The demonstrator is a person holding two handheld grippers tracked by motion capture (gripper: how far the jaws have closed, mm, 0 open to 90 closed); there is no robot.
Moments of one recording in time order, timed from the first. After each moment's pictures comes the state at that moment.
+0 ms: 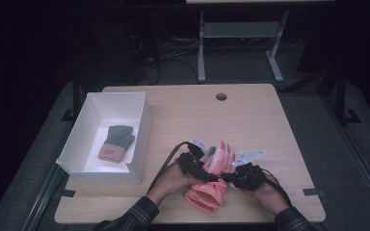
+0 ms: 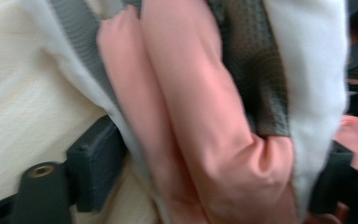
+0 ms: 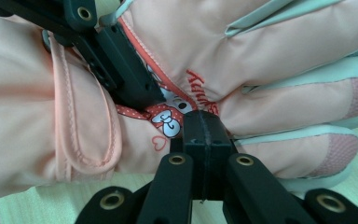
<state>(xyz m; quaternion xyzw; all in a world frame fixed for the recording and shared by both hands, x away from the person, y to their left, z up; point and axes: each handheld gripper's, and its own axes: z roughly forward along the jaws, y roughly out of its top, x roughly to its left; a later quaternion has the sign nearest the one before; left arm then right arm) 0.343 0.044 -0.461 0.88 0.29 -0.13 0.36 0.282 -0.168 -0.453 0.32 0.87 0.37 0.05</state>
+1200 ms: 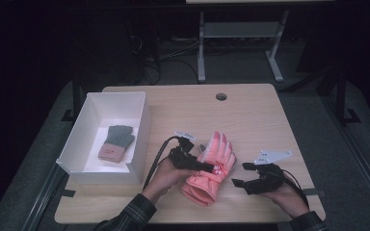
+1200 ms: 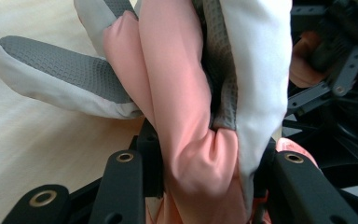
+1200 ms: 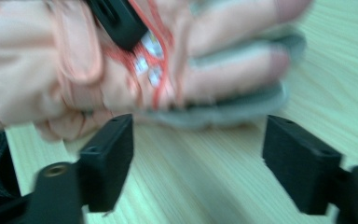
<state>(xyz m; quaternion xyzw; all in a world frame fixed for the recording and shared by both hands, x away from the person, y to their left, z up) 0.351 0.075 -0.435 0.83 0.31 -0.17 0.44 0.271 -0.215 -0.438 0.34 0.84 0.42 0.07</state>
